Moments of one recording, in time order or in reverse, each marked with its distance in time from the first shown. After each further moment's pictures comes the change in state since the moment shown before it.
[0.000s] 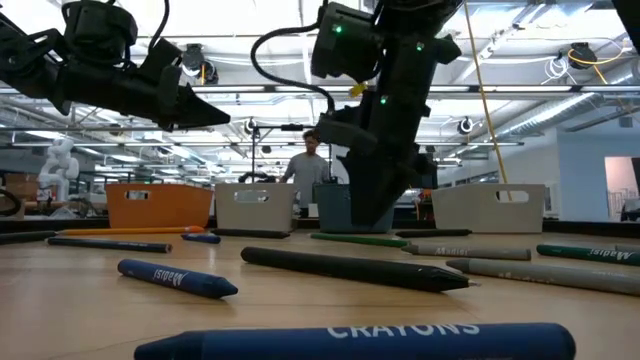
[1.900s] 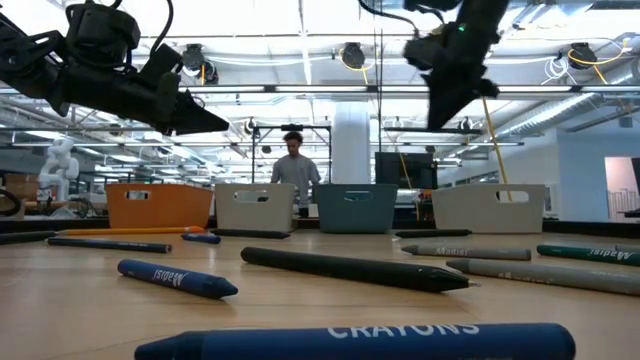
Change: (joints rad) left arm 0.000 0.000 0.000 -0.047 0.000 0.006; right arm -0.228 -0.594 -0.170 -0.308 0.128 -0.115
